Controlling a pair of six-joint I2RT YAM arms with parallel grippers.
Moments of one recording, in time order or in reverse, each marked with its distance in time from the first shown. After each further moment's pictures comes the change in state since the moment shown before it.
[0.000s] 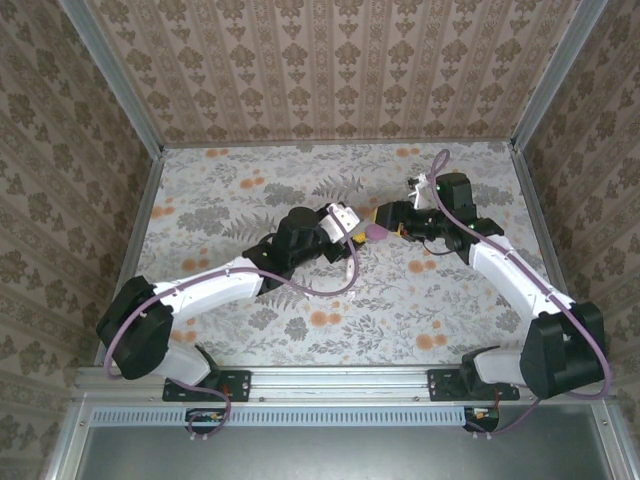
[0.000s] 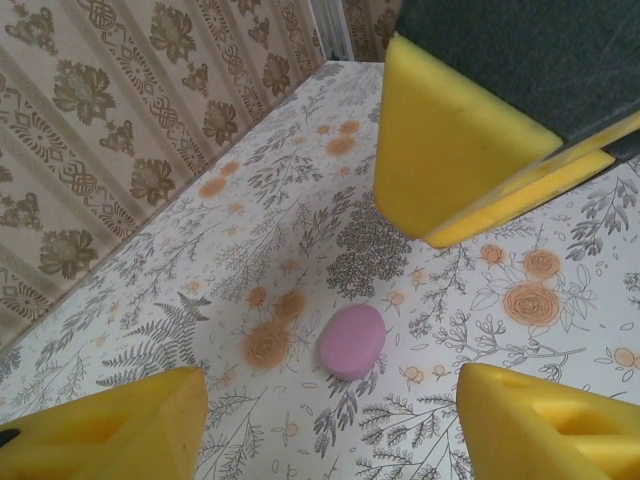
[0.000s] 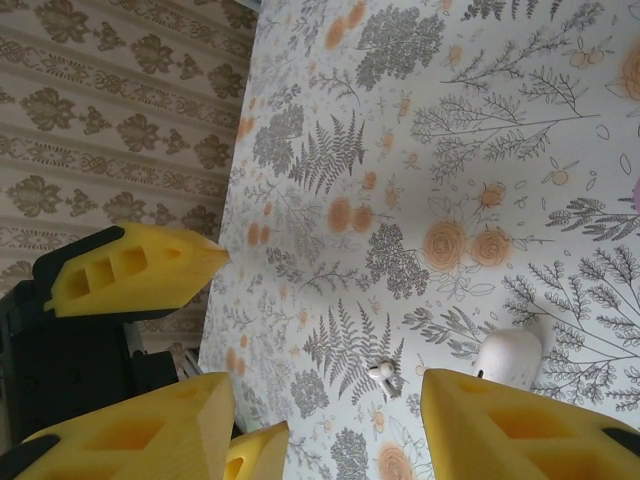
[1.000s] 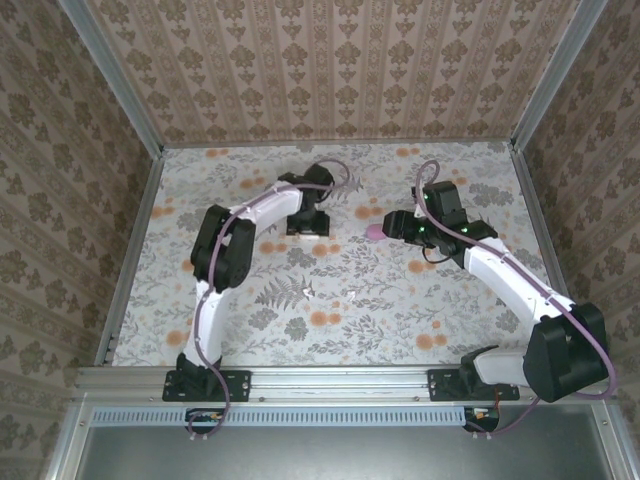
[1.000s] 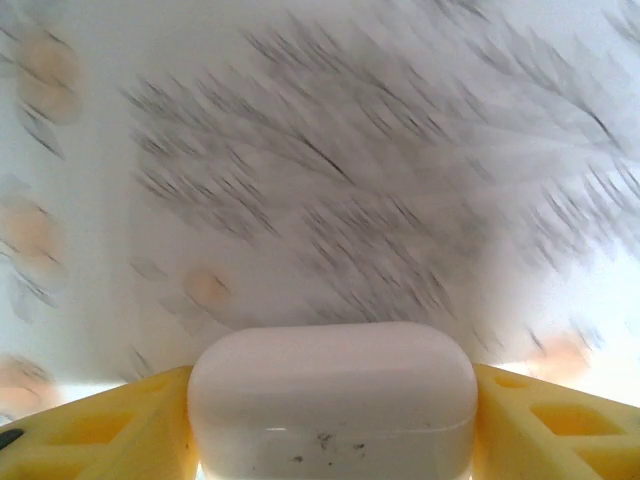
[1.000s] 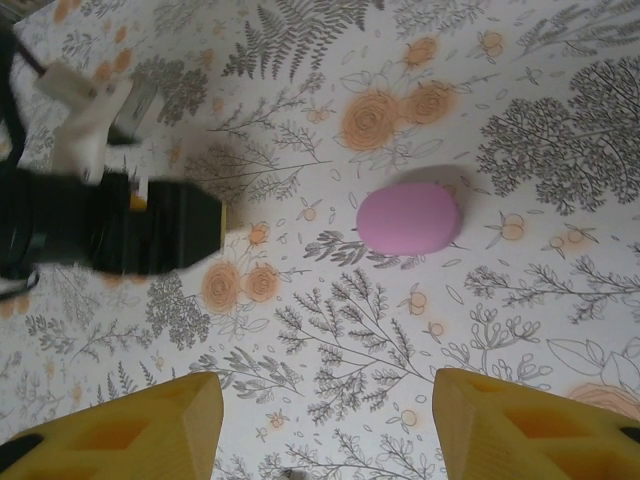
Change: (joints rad) left arm 0.264 0.715 0.772 -1.082 -0.047 -0.724; right arm 0.060 -0.006 0.000 -0.163 0.489 -0.136
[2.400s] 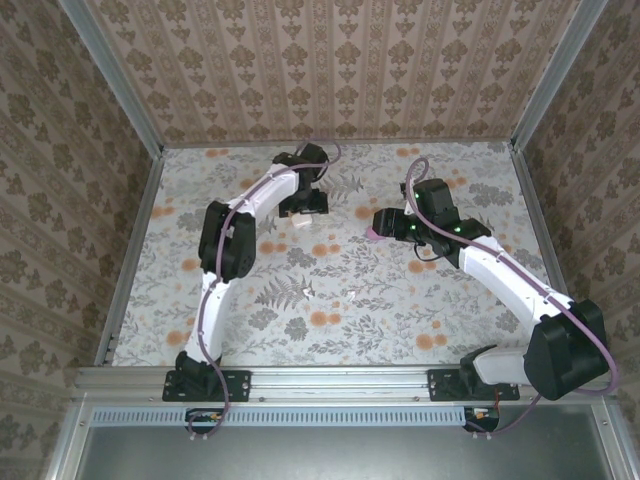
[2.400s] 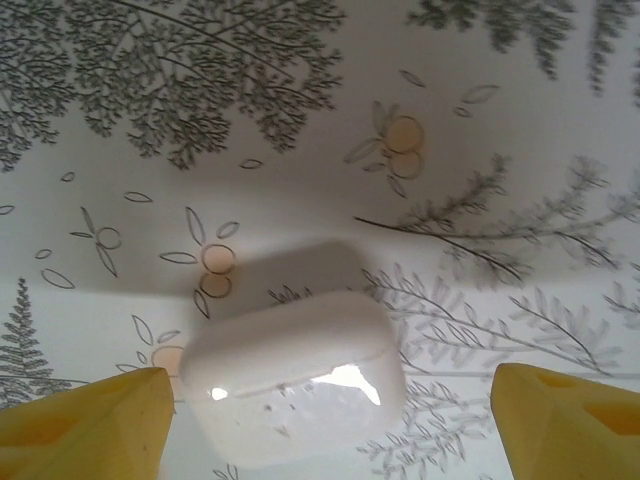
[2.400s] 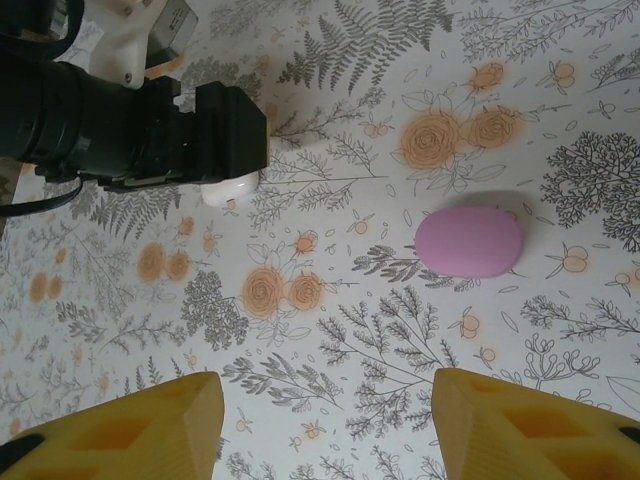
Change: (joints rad) left arm 0.096 0.216 0.421 -0.219 -0.076 -0.112; right arm 0.082 0.013 0.032 0.040 0.027 -0.013
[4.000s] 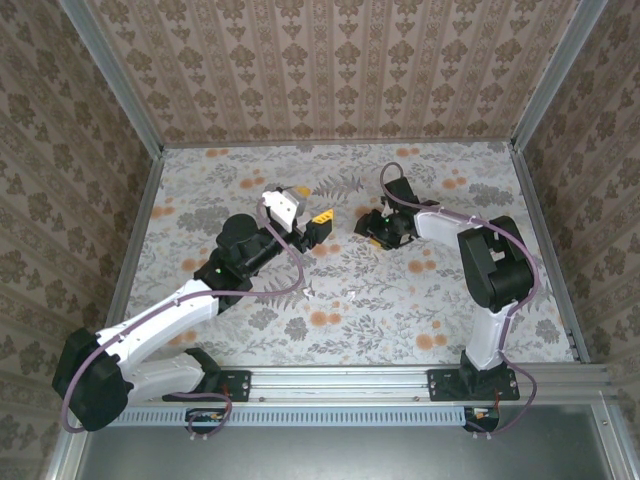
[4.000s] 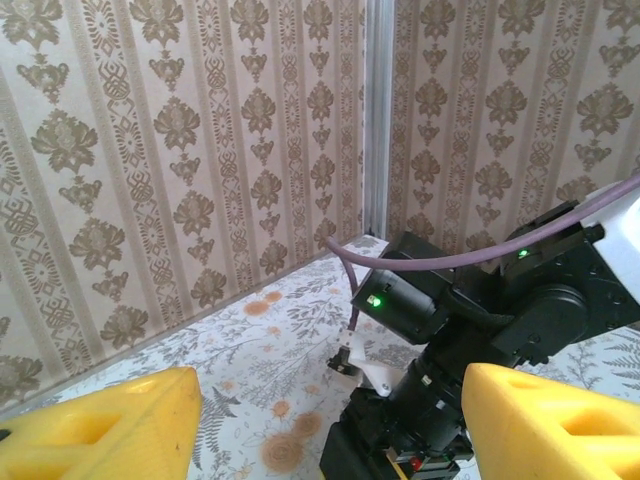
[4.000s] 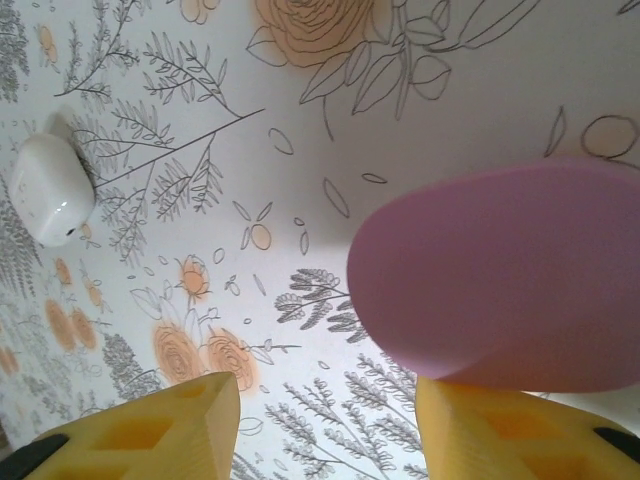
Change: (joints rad) left arm -0.233 -1.274 -1.366 1.489 0.203 0.566; right arm -0.031 0.578 0.192 0.067 -0.165 0.278
